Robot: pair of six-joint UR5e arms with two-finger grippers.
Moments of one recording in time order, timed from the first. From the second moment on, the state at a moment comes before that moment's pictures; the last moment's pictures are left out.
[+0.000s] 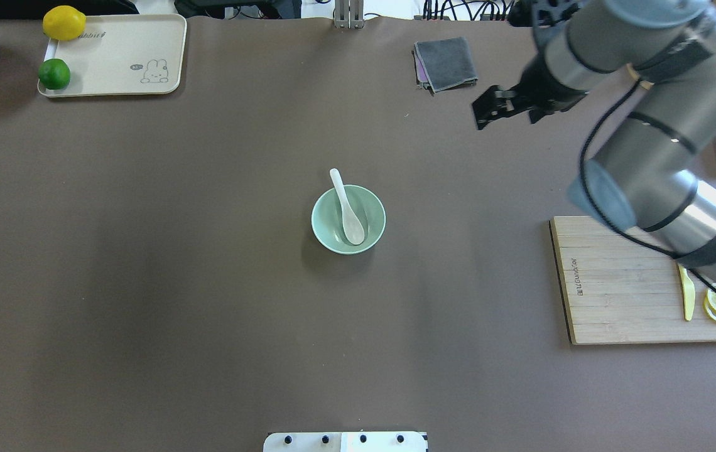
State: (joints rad) left arm -1.35 -1.66 -1.72 -2.00 -2.18 -0.51; right arm 0.98 -1.12 1.82 -1.49 2.16 0.70
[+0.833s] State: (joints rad) left arm -1.38 -1.63 -1.69 -1.97 -2.23 -0.43; right arm 1.45 -1.50 1.68 -1.49 2.30 0.04
